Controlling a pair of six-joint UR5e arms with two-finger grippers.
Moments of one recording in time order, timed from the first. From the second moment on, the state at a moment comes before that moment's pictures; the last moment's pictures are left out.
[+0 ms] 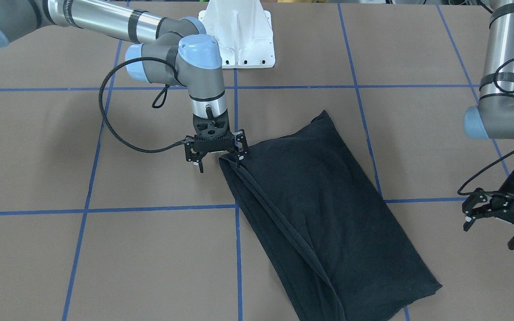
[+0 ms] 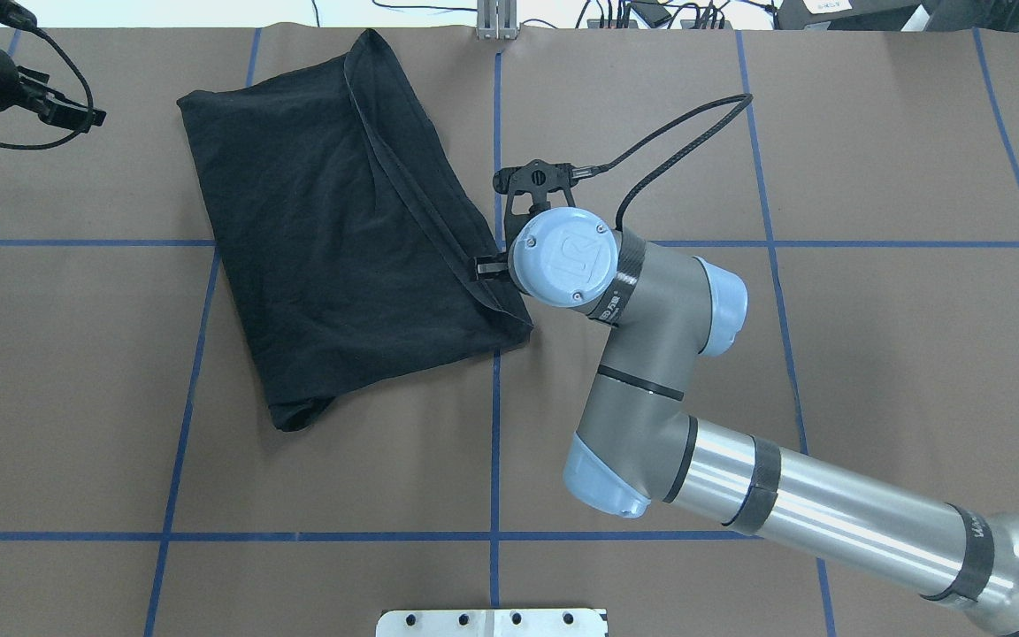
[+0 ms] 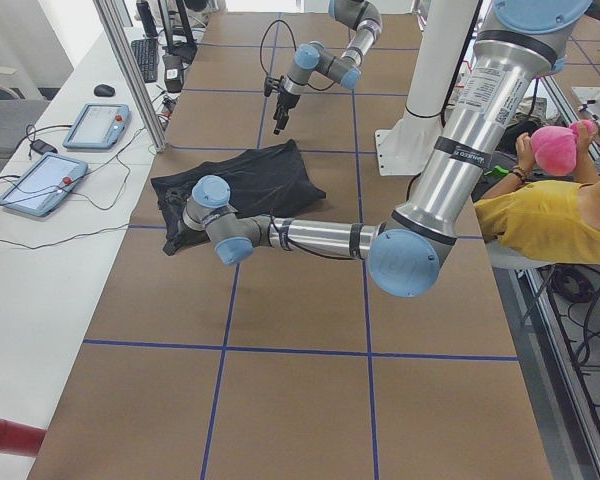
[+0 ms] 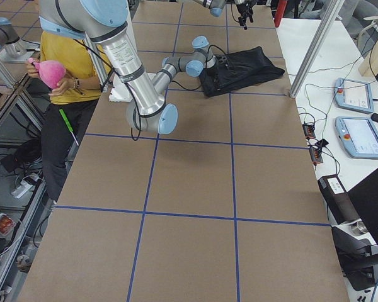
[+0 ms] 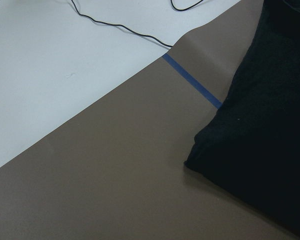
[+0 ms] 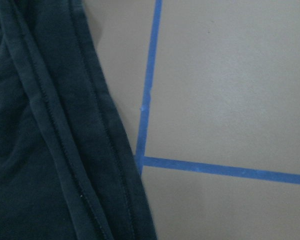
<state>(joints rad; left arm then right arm) -1.17 -1.95 -1.20 -2.53 -2.04 -0.30 0.47 -0.82 1.52 -1.36 1.49 1.06</state>
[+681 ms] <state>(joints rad) -1.17 -1.93 -1.22 -2.53 -2.04 -0.32 0.40 -0.76 1.44 -1.35 1.37 0.79</state>
